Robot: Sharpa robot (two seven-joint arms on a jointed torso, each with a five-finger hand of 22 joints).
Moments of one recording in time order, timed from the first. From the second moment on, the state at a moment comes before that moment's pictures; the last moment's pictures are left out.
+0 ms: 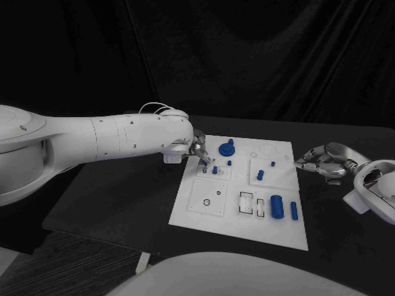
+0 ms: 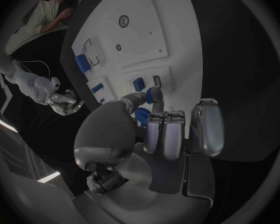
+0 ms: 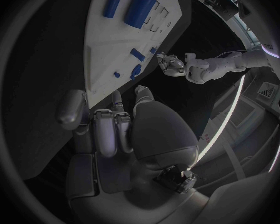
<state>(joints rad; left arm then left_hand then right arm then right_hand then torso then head) 1.25 -0.66 -0.21 1.25 -1.00 0.16 -0.52 1.10 -0.08 0.42 0.12 0.44 0.99 0.03 0.41 1.17 1.46 -0.04 1.57 1.31 1.46 -0.09 1.56 1.31 0.06 1.46 0.02 1.31 1.29 1.22 -0.87 -0.21 1.46 -0.95 -0.24 -0.13 1.33 0.11 -0.24 0.26 0.60 0.73 0.11 0.47 0.22 1.46 0.03 1.55 1.36 1.46 -0.04 1.49 1.31 0.10 1.41 0.06 1.07 1.29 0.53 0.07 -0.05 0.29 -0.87</state>
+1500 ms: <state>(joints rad) 1.22 -0.65 -0.21 1.22 -1.01 0.16 -0.52 1.09 -0.08 0.43 0.12 0.43 0.99 0.03 0.41 1.17 1.46 -0.04 1.57 1.31 1.46 -0.09 1.56 1.31 0.06 1.46 0.02 1.31 1.29 1.22 -0.87 -0.21 1.45 -0.95 -0.24 -0.13 1.33 0.10 -0.24 0.26 0.60 0.73 0.11 0.47 0.22 1.46 0.03 1.55 1.36 1.46 -0.04 1.49 1.31 0.10 1.41 0.06 1.07 1.29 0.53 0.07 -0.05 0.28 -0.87</state>
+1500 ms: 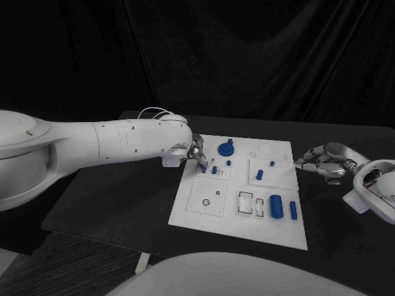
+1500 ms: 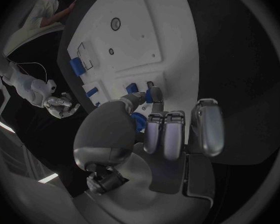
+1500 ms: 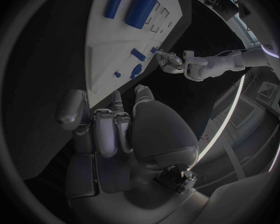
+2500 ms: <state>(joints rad) 1.22 -0.64 -0.21 1.22 -1.01 0.17 -0.51 1.09 -0.08 0.44 0.13 0.43 0.99 0.03 0.41 1.17 1.46 -0.04 1.57 1.31 1.46 -0.09 1.56 1.31 0.06 1.46 0.02 1.31 1.29 1.22 -0.87 -0.21 1.46 -0.95 -0.24 -0.13 1.33 0.10 -0.24 0.26 0.60 0.73 0.11 0.47 0.22 1.46 0.03 1.55 1.36 1.46 -0.04 1.49 1.31 0.10 1.41 0.06 1.07 1.29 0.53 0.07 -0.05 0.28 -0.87</state>
